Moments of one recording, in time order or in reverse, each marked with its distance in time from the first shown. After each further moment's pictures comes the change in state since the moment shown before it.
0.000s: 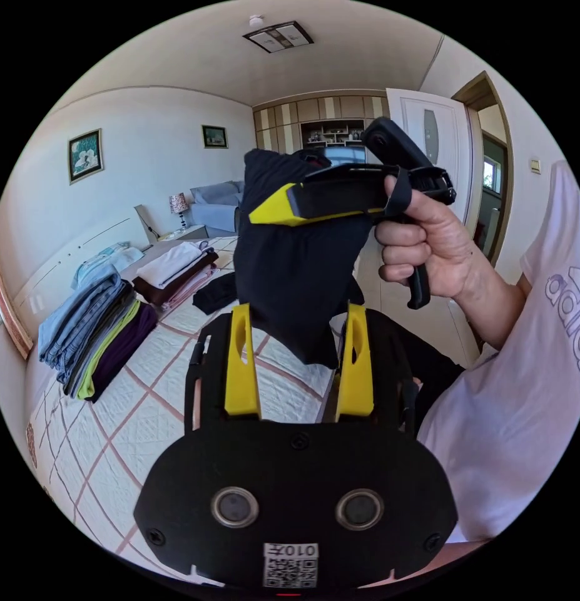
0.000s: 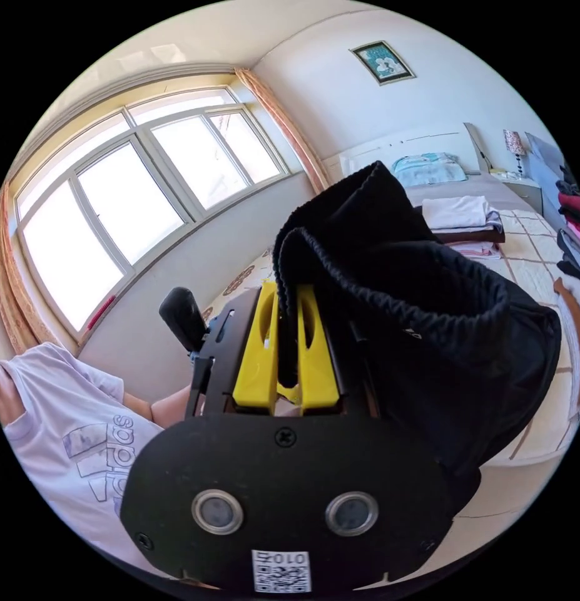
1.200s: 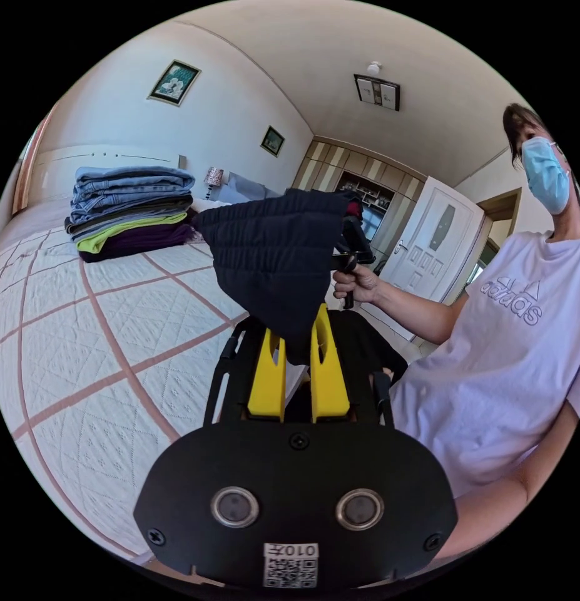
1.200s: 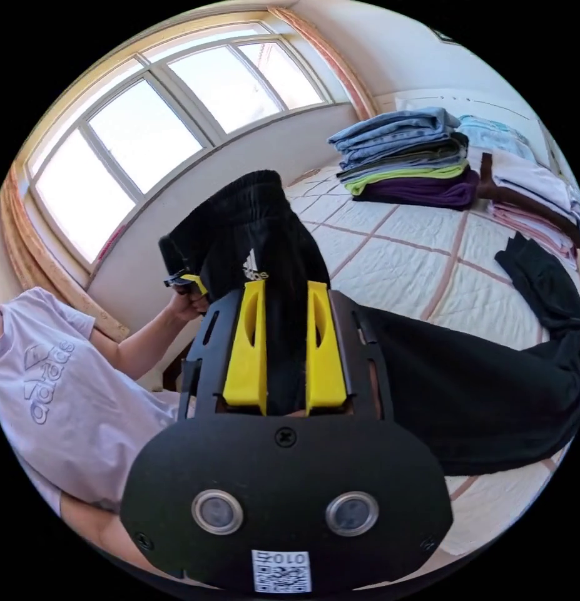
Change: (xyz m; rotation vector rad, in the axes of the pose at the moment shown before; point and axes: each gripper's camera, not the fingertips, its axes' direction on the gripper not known) left arm -0.127 0.260 -0.093 0.167 0.208 -0.428; right arm 0.236 0.053 0.160 -0.316 -0.190 -0.186
